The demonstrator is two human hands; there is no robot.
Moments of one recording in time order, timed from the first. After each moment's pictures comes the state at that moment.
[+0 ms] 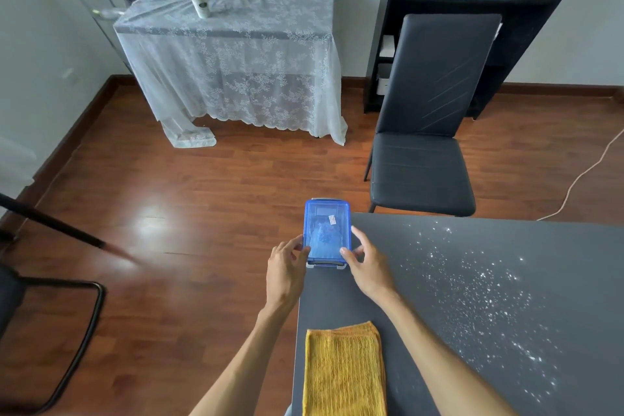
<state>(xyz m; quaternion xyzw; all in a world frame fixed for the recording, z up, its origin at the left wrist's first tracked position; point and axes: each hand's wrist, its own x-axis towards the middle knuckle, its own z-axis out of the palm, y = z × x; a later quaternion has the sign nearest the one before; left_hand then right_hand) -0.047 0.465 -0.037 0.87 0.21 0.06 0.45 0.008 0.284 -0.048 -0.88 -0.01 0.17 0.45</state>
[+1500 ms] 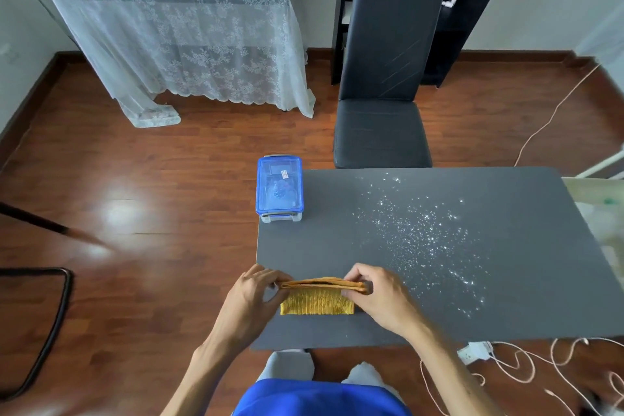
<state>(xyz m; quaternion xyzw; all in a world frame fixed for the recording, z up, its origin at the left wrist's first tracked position) -0.183 0.417 0.022 0.93 0.01 -0.05 0.37 -0.125 0.150 0.000 -0.90 -0.09 0.26 0.35</state>
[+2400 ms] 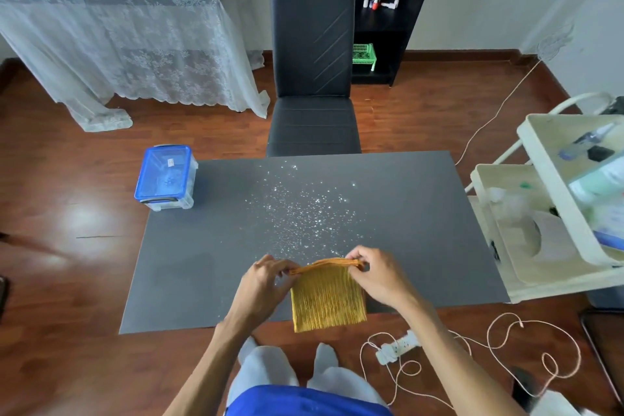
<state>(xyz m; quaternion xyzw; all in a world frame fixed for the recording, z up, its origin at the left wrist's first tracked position) -0.157 0.152 -0.025 0.93 -0.01 -0.06 0.37 -0.107 -0.095 0.022 -0.91 -0.02 0.25 0.33</state>
